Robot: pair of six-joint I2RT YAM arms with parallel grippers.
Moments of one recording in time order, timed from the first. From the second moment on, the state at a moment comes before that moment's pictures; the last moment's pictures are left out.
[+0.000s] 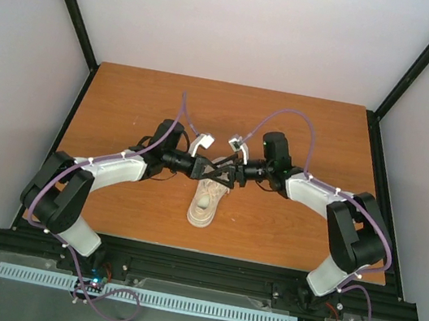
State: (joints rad) left arm -0.51 1.55 0.82 0.13 0.86 -0.44; right arm 0.50 1.66 0.91 0.17 -1.06 0.14
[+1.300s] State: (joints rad) left arm -0.51 1.53 0.82 0.13 0.83 -0.47; right arm 0.52 1.66 0.79 0.27 -0.98 0.15
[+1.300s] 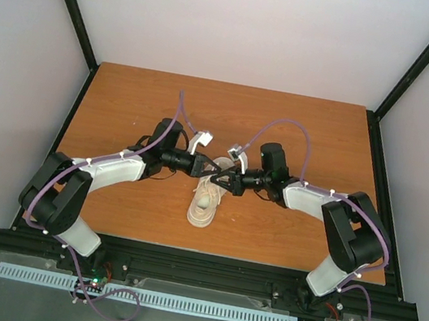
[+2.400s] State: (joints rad) left arm -0.63 1.21 0.71 0.03 0.51 -0.31; right arm 0.51 1.48 0.70 0.17 -0.72 0.22
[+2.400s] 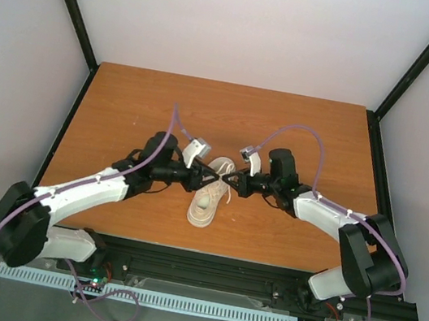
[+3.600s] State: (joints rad) left arm -0.68 1.47 0.79 0.09 0.38 -0.18; right arm 0.48 1.48 0.70 0.14 -0.76 0.23
